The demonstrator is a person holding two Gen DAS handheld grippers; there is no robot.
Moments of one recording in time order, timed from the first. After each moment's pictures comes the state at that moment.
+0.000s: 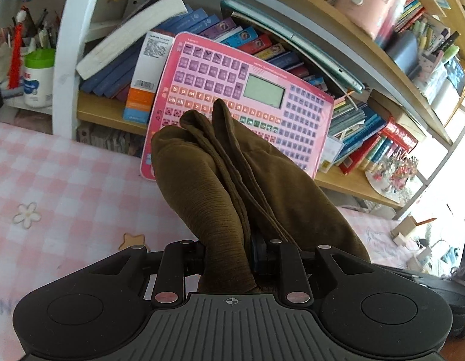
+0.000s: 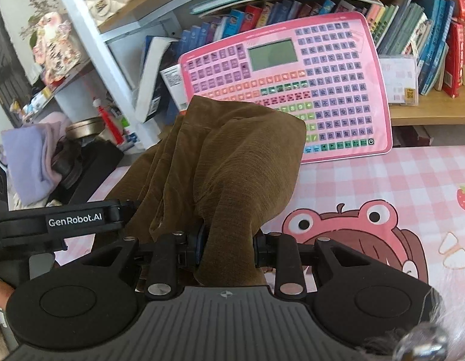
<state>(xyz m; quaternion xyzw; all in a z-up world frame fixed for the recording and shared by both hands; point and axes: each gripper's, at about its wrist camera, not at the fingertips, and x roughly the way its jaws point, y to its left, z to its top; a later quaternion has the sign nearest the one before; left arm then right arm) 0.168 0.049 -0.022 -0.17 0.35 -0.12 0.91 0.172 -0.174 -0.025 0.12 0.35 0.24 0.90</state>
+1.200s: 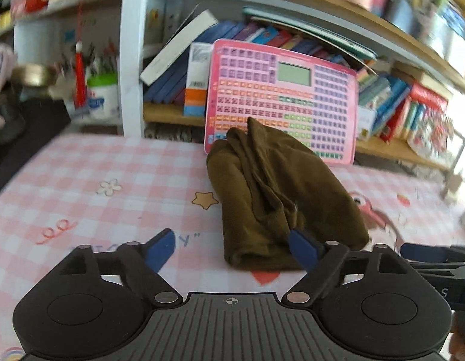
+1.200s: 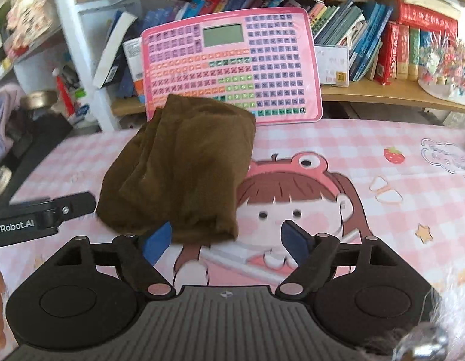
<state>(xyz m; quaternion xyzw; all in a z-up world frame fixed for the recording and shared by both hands) 0.065 0.038 -0.024 -0.05 0.32 -0.02 0.95 0.086 -0.169 -0.044 0.04 0.36 0.12 0.93</state>
